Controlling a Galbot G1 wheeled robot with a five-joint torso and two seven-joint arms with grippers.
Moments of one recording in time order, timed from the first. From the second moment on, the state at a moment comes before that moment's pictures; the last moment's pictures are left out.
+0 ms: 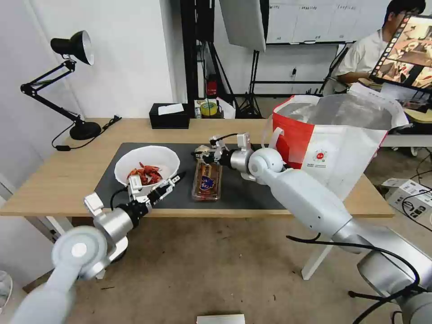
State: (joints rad) left arm 1.17 -1.00 -0.49 -2.08 -1.62 0.54 -0.16; right arm -0.18 1.20 -0.38 1.24 1.03 -0.45 -0.29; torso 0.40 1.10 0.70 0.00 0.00
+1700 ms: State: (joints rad) left arm 0.96 -1.10 -0.24 -1.88 -1.60 0.47 -0.40; right arm -0.26 1.16 -0.33 1.27 1.03 -0.44 -0.28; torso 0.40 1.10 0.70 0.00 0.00
